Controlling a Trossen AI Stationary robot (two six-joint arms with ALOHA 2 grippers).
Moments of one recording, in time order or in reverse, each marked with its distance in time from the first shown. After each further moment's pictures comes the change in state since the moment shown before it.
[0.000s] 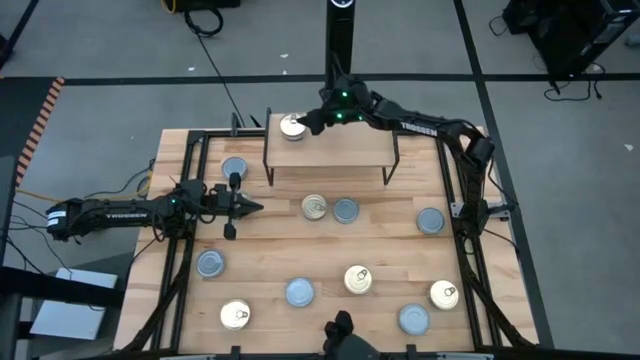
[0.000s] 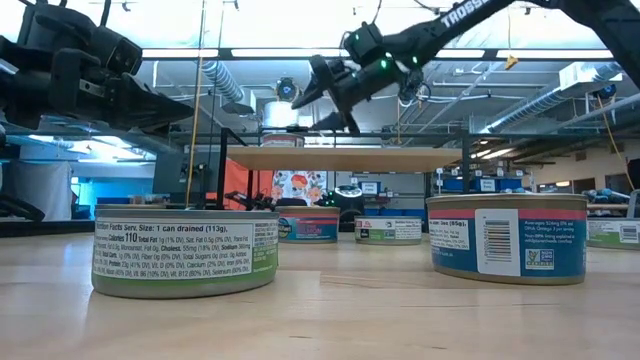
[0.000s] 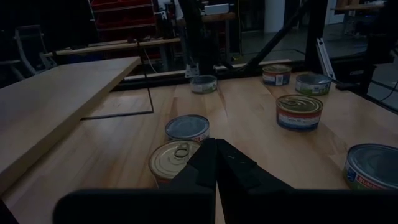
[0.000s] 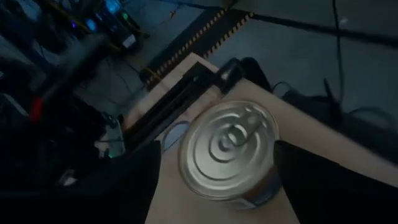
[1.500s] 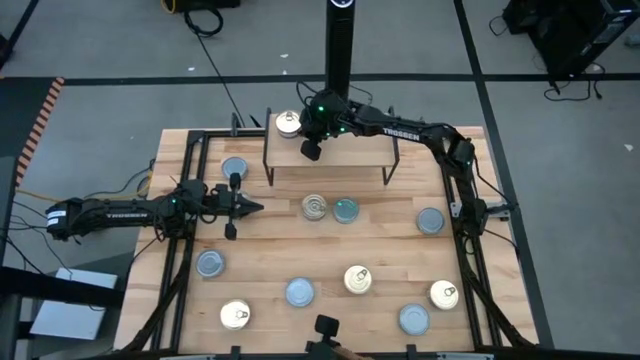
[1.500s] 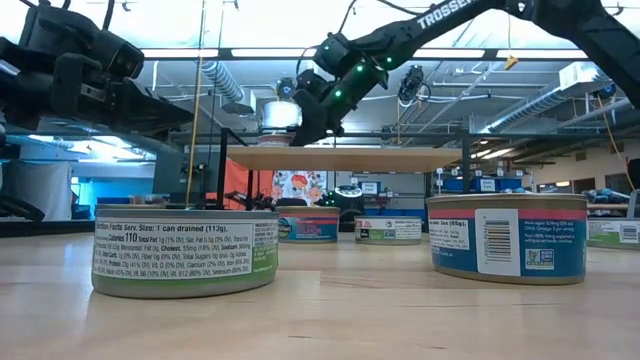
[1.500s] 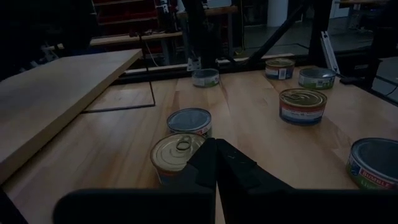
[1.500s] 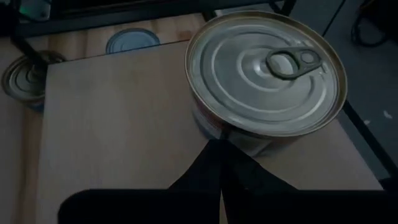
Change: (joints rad) left arm 0.000 0.017 0.000 -0.007 -0.012 0.003; right arm 0.087 0.143 0.168 -0.273 0.176 -0.595
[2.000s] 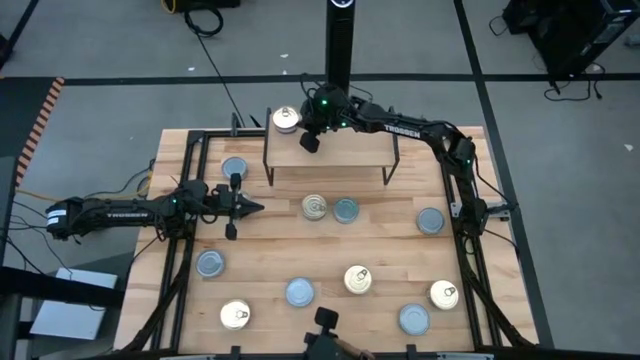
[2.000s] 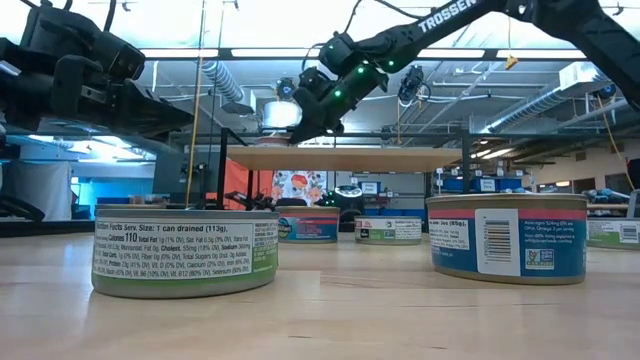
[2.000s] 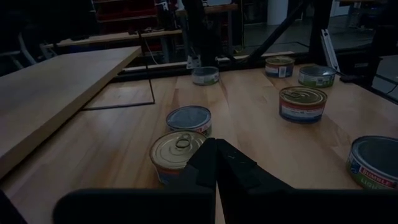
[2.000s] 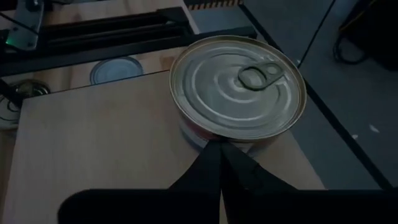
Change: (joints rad) left arm 0.000 0.011 0.000 0.002 -0.001 -0.001; right arm -0.028 0.005 0.000 0.093 -0.006 0.007
